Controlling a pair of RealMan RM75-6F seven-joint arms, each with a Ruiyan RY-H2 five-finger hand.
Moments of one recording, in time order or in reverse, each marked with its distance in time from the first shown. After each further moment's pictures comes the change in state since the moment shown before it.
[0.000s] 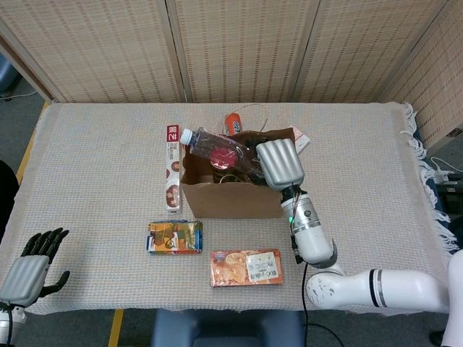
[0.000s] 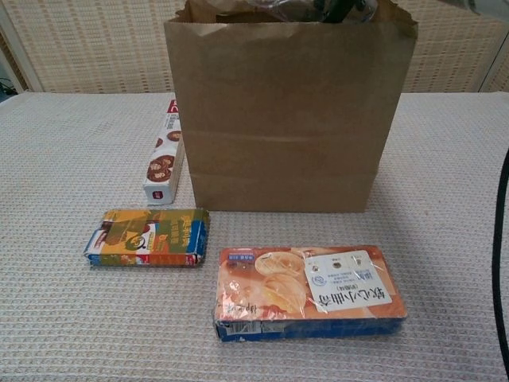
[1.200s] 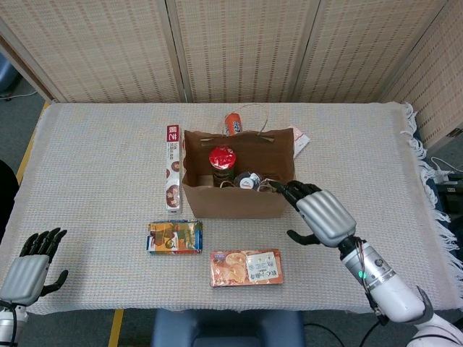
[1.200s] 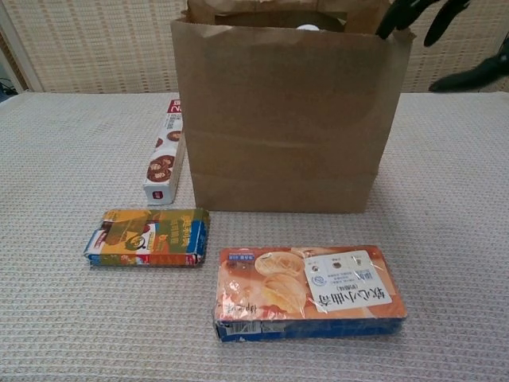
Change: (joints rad) left arm 0.003 -0.026 -0.013 -0.007 -0.047 0.001 0.095; right arm -0.380 0.599 -0.193 -0.445 -0.479 -0.356 0.472
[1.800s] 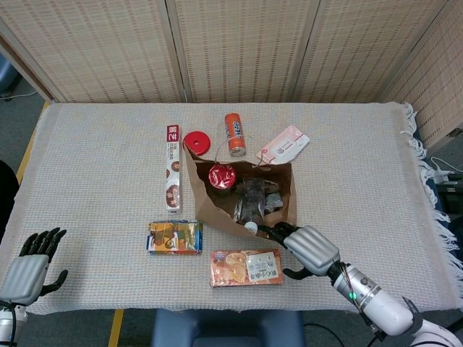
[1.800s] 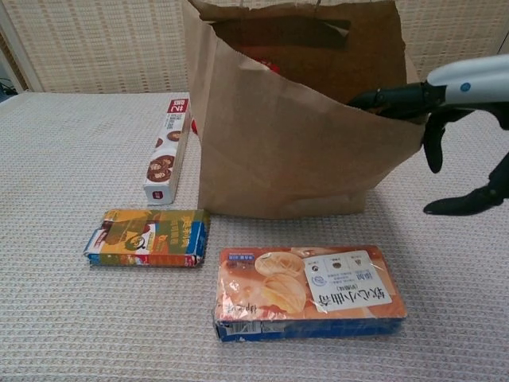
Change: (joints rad) left arm 0.000 0.003 0.000 0.005 0.004 0.001 -0.014; right arm -0.035 -0.129 -0.093 0.096 -0.168 -0.084 0.052
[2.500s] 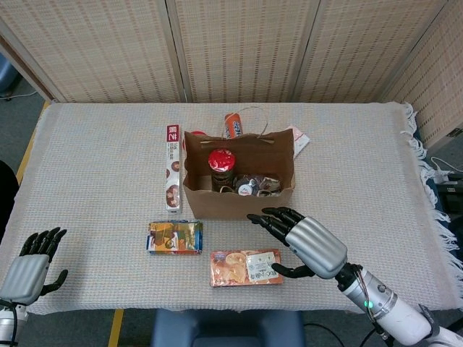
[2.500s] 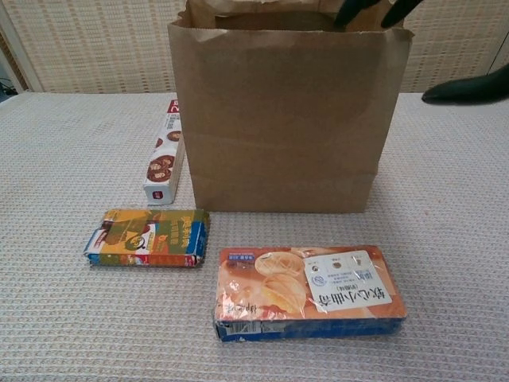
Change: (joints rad) left arm -0.003 -0.006 -0.003 -0.001 -0.010 -0.004 0.020; right arm -0.073 0.090 0.028 -0.038 -0.341 0.176 0.288
